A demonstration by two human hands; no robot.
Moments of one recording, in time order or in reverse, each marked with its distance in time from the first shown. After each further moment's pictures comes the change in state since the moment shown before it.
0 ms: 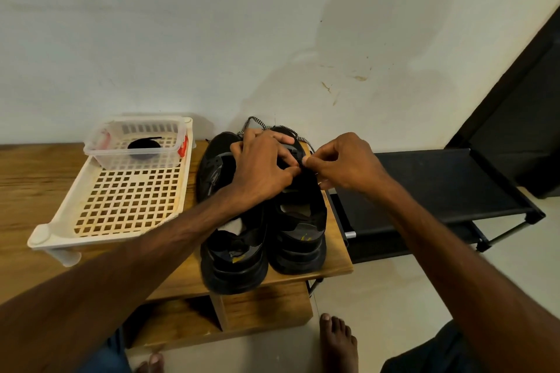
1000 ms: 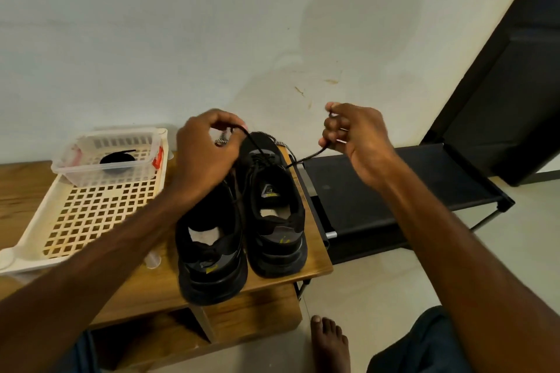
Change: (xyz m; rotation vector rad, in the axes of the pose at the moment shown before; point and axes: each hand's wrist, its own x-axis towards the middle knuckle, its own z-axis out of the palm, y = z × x) left_hand 0.006 -0.012 -0.037 -0.323 0.355 0.067; right_hand 0.001 -0.002 -0.047 0.918 0.238 0.053
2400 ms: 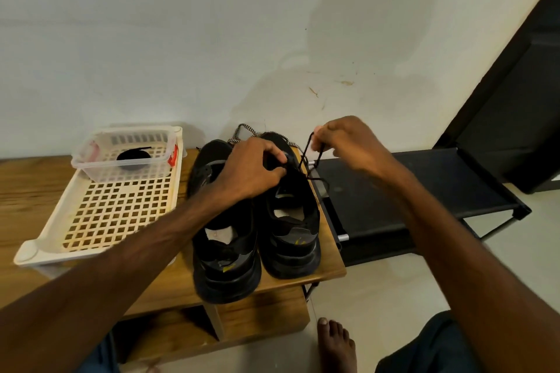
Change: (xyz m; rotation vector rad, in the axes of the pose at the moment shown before) left_hand -0.004 -0.005 0.028 0.190 -0.457 -0.050; right_hand -0.002 0.003 0.020 -0.831 -0.221 -0.111
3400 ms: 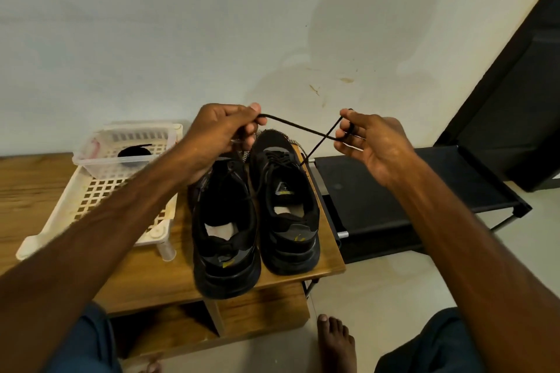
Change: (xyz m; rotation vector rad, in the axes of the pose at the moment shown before) left_hand -0.003 0.004 -0.060 -0.800 -0.004 -0.153; right_hand -0.003 0.010 -0.016 0.909 0.234 0.318
